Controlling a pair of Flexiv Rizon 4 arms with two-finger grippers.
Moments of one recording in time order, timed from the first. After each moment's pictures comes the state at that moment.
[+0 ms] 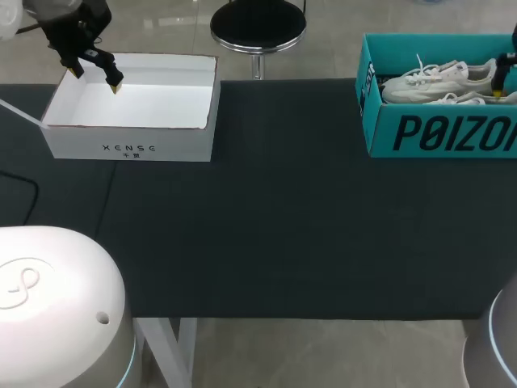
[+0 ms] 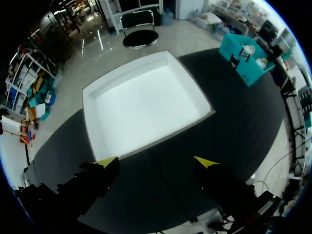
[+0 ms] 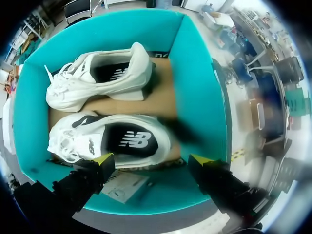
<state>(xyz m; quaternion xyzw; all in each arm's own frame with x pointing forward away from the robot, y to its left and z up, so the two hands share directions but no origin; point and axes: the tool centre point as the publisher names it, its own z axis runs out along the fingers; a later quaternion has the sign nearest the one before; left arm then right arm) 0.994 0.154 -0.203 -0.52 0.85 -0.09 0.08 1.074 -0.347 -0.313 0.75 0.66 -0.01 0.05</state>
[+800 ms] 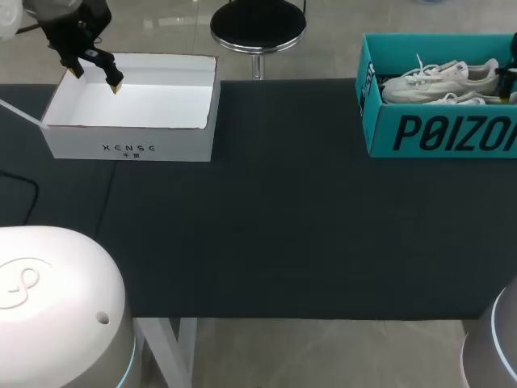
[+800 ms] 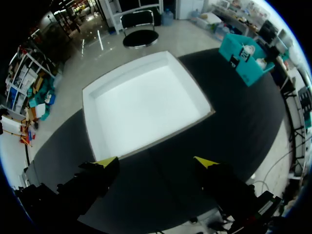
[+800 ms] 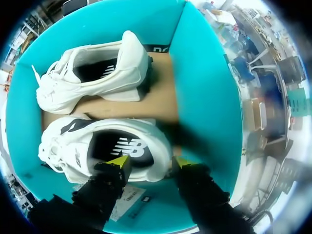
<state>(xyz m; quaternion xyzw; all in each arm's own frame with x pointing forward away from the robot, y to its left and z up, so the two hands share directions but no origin) 0.994 0.154 -0.203 -0.52 0.85 -0.09 0.08 1.082 -0.354 -0.338 0.75 0.66 -0.02 0.04</state>
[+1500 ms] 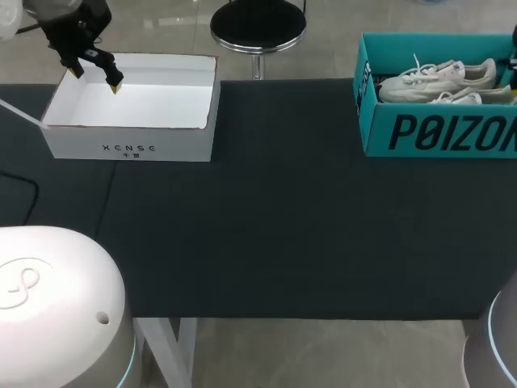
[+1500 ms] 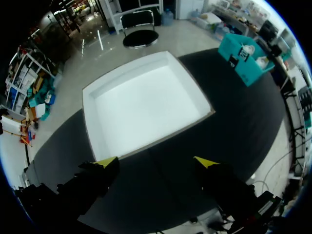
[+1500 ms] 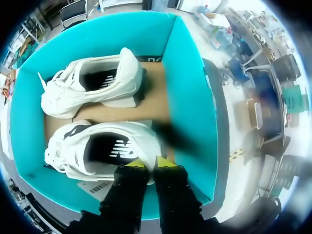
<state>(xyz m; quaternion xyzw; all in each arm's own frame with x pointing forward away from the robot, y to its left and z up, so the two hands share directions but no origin) 0.994 0.154 -0.203 -0.52 0.85 -0.09 0.08 1.083 -0.351 -0.307 0.76 0.65 -0.01 0.07</state>
